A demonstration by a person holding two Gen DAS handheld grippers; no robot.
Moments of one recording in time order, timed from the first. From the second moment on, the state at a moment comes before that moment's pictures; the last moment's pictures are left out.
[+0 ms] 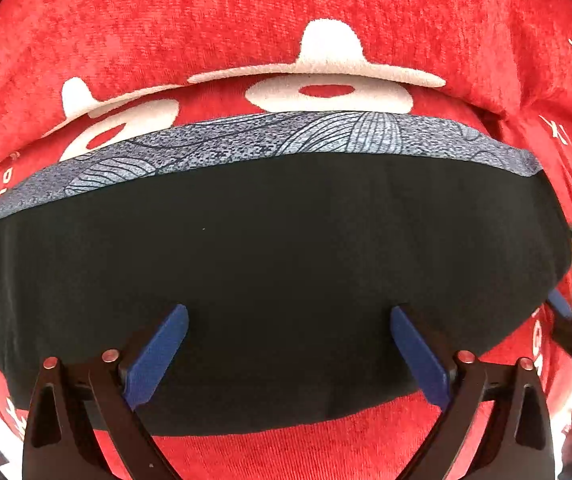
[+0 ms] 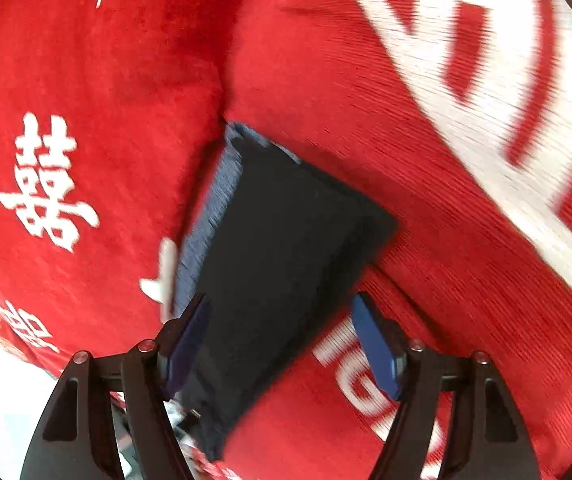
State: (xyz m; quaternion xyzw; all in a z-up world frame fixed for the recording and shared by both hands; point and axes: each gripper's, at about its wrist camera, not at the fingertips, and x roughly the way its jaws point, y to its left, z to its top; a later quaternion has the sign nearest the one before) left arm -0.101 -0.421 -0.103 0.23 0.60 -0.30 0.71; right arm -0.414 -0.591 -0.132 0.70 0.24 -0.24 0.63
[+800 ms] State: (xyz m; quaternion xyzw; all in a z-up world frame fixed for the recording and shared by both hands) left arm -0.055 -0.417 -0.065 0.16 0.58 -0.30 0.74; right arm -0.287 -0.544 0.034 0.44 0.35 -0.12 0.82
